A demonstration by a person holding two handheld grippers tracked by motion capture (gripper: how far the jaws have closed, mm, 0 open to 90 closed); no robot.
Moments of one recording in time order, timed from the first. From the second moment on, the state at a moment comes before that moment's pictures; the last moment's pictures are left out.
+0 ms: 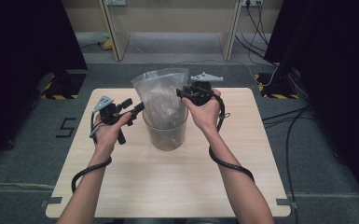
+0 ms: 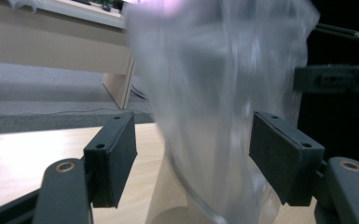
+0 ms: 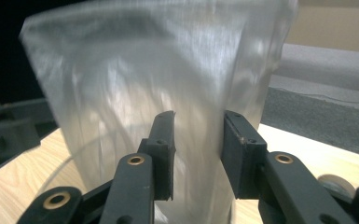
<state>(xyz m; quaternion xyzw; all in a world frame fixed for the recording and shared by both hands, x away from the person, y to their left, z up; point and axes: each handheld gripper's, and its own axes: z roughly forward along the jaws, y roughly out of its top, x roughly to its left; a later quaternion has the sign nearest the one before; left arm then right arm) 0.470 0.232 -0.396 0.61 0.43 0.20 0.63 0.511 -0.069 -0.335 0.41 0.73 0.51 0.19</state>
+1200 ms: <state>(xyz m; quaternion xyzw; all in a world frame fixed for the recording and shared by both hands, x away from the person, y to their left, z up) 0.450 0.223 -0.367 0.66 0.38 0.22 0.61 0.513 -0.085 -0.285 0.42 0.71 0.54 0.19</state>
